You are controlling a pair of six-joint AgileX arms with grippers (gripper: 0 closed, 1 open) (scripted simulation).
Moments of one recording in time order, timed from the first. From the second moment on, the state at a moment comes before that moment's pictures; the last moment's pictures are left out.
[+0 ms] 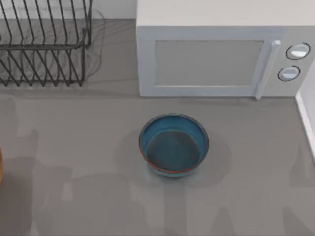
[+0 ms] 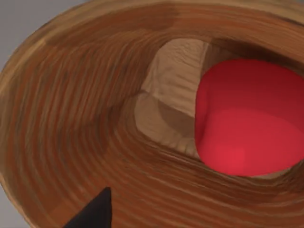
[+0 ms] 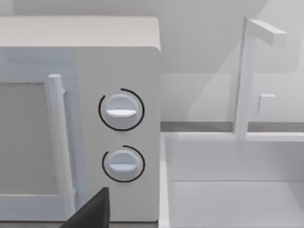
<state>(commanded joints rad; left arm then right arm) 0.23 1.44 1.00 -1.06 0.00 1.75 0.00 0.00 0.00 0.00 0.00 0.00</state>
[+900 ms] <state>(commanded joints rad) 0.05 0.33 0.21 -0.28 0.00 0.33 0.00 0.00 0.00 0.00 0.00 0.00</state>
